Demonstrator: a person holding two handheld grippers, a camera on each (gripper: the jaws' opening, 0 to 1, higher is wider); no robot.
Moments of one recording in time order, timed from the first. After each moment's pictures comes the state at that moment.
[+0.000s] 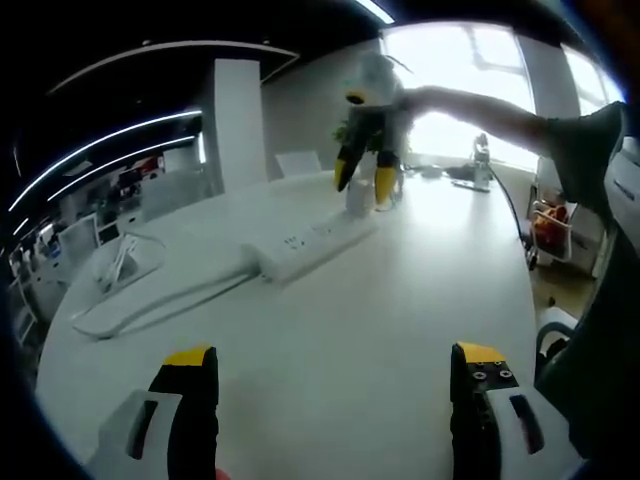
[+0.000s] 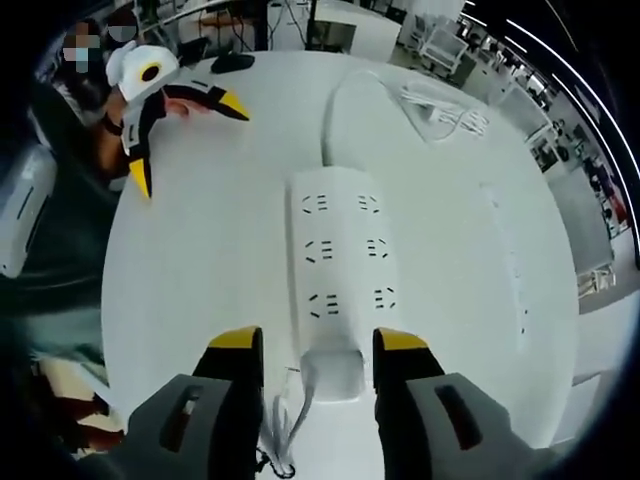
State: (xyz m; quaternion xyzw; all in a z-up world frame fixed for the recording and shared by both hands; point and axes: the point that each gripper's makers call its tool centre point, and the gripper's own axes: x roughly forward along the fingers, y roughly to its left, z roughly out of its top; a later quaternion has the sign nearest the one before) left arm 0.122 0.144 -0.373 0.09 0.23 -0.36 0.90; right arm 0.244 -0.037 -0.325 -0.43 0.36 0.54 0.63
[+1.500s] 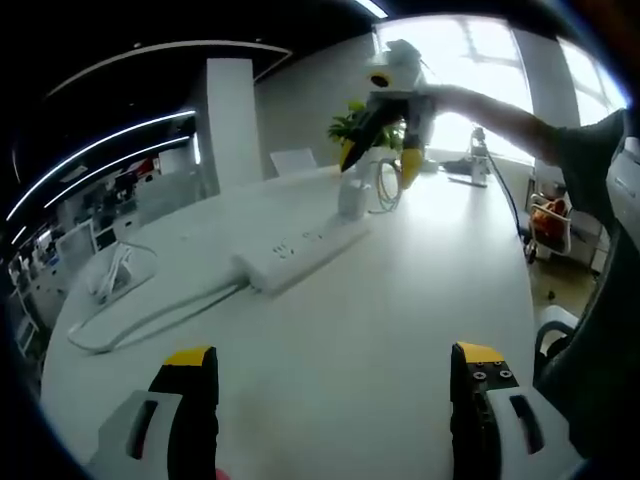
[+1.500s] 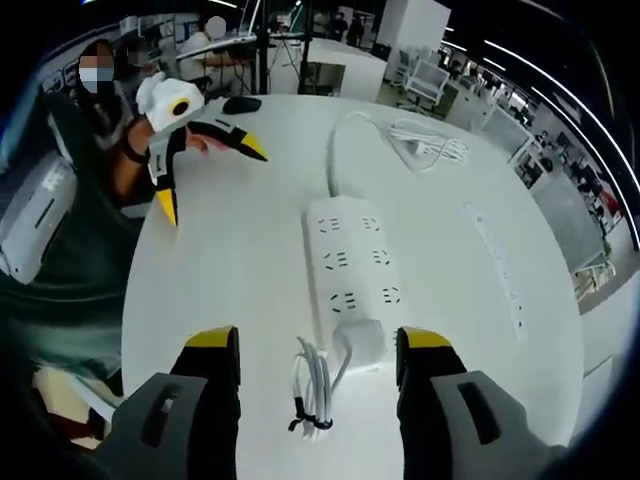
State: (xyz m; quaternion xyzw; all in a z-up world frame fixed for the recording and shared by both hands) left arm 0.124 0.131 -0.366 0.11 0.23 -0.36 0.90; right arm 0.217 -0.051 -0.294 -0.37 0.30 0.56 0.68
